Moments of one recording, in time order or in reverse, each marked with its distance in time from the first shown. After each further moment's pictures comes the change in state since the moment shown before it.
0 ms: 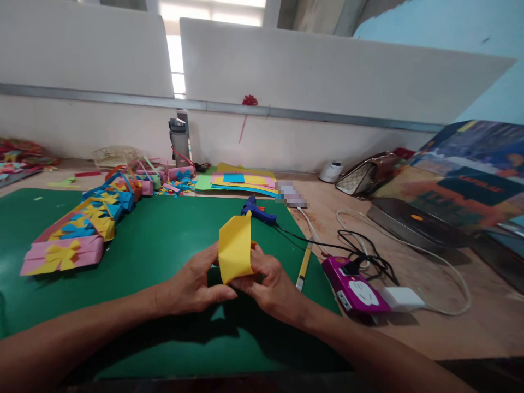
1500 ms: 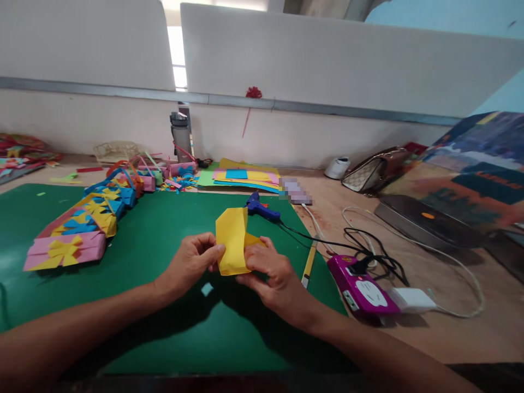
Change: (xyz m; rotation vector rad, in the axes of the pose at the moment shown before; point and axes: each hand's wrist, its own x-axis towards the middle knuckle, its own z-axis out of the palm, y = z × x) left_hand 0.016 0.008 -0.004 -0.434 0.308 -0.611; right_hand -0.001 0.004 -0.002 -0.234 0.056 -0.137
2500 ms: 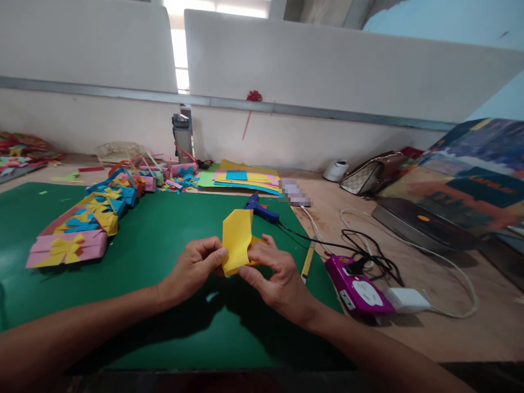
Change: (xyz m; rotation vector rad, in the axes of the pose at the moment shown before) left_hand -0.007 0.000 0.005 0.037 -0.048 0.104; right_hand 0.003 -0.011 -0.004 0.035 0.092 0.113
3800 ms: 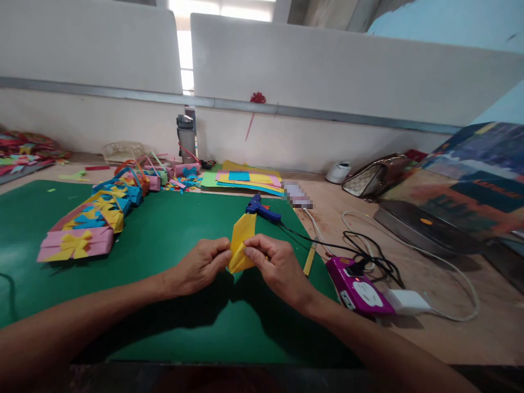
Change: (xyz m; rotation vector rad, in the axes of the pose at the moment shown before) left_hand 0.006 -0.005 -0.011 0.430 -0.249 0.247; right_hand 0.011 0.005 0.002 0.116 0.054 0.111
